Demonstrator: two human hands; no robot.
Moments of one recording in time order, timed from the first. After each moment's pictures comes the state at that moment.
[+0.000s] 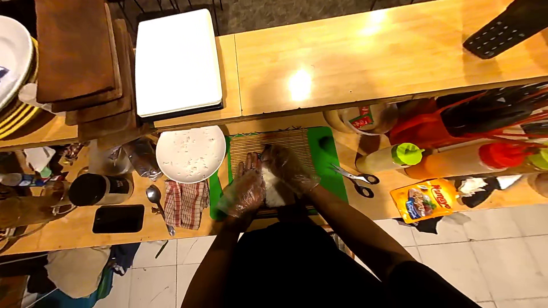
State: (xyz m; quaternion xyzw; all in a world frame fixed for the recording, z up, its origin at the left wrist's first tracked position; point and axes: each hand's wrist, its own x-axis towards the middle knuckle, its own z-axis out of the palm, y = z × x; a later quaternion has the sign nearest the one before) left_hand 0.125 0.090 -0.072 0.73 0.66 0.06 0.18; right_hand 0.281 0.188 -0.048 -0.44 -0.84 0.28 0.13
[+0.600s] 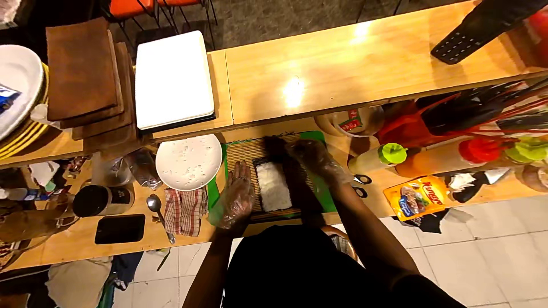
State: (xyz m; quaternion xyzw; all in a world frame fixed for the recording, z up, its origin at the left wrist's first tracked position) left_hand 0.104 0.075 -0.075 0.73 0.65 0.11 0.15; right_hand 0.361 0.212 -0.012 -0.53 -0.70 0.44 0.21
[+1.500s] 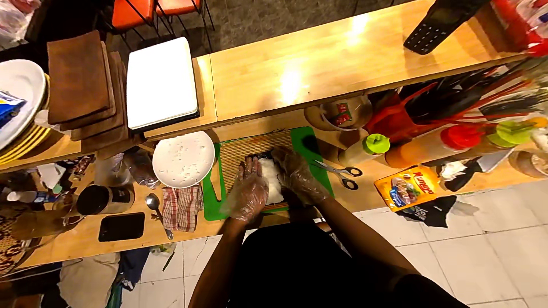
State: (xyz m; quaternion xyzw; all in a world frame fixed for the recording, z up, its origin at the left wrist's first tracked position) left_hand 0.174 0.087 -0.065 0.73 0.68 0.02 0.10; right_hand 0.350 0.171 -0.071 -0.49 -0.83 0.21 0.18
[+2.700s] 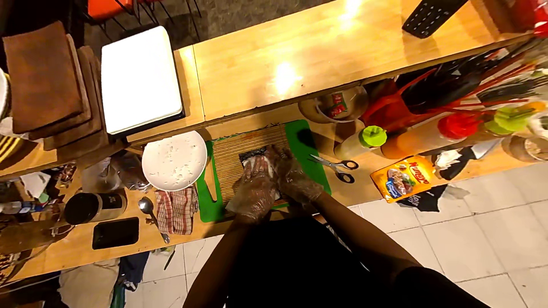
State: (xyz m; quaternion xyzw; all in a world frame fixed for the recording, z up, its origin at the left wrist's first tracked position) left_hand 0.195 0.080 -0.050 0.78 0.60 0.03 0.13; right_hand 0.350 0.154 -0.062 -0.46 -0.85 0.25 0.07
